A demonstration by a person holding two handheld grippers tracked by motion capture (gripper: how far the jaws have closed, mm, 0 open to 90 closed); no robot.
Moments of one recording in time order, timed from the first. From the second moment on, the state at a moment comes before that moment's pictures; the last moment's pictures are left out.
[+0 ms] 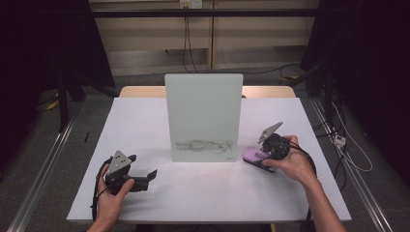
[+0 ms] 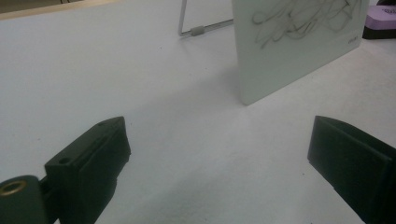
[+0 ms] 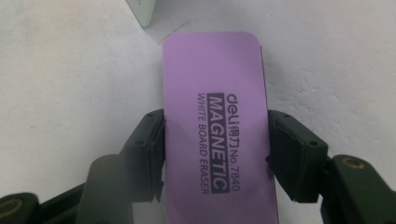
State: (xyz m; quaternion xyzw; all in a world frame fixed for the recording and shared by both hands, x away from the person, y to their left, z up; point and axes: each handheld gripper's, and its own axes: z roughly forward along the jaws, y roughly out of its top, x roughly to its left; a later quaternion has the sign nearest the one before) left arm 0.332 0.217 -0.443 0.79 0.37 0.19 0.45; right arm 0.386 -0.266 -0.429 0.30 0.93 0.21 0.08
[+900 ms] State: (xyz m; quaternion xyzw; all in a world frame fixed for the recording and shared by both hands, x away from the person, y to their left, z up) left arm 0.332 0.221 -0.444 0.79 0.38 0.18 0.45; right arm 0.380 -0.272 -0.412 0.32 0.89 0.30 0.11
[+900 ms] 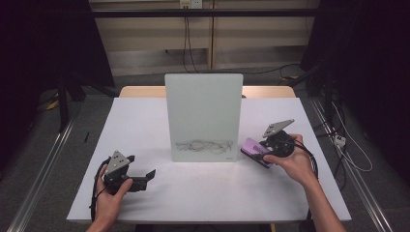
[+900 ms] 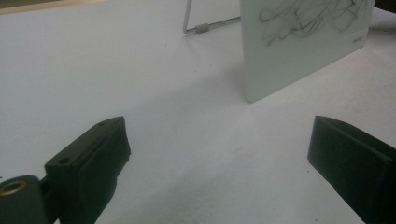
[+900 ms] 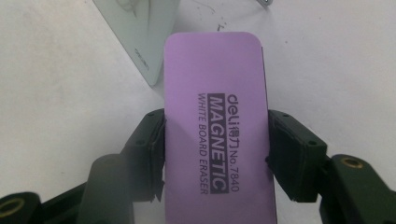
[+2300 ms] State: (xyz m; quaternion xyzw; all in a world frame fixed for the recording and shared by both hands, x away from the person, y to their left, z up) left arm 0.332 0.221 -0.444 0.79 0.38 0.18 0.45; right arm 0.341 -0.237 -0.382 0.24 0.85 0.43 0.18
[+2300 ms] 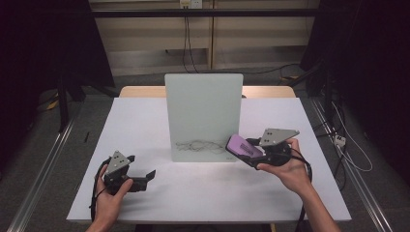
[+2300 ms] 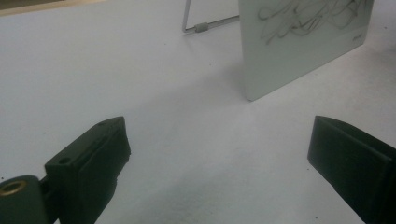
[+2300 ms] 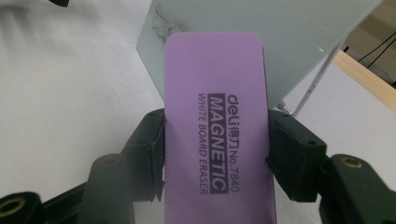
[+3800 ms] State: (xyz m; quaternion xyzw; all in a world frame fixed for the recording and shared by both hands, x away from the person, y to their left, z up) left arm 0.334 0.221 -0.446 0.79 0.38 0.18 0.44; right arm 0.381 -0.188 -0.385 0.18 0.87 0.42 0.19
